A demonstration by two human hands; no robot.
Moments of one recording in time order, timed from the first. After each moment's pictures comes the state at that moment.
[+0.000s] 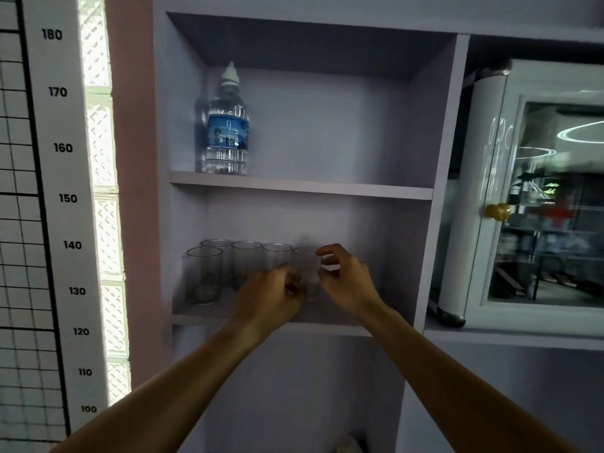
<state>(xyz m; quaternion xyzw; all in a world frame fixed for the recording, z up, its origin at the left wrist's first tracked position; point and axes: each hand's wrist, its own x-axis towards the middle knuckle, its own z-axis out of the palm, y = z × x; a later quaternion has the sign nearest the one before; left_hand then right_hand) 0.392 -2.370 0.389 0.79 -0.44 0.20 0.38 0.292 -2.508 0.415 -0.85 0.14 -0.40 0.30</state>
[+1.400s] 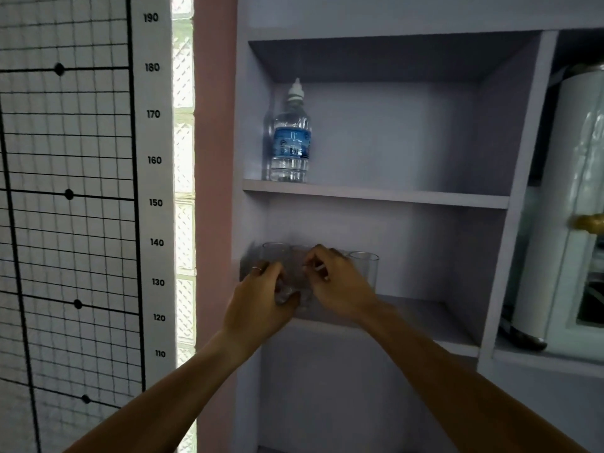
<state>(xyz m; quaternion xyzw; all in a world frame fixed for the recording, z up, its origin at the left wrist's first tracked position) 0.418 -2.272 0.385 0.77 -0.39 0.31 0.40 0.346 -2.429 0.426 -0.90 -0.04 -0.37 0.22</state>
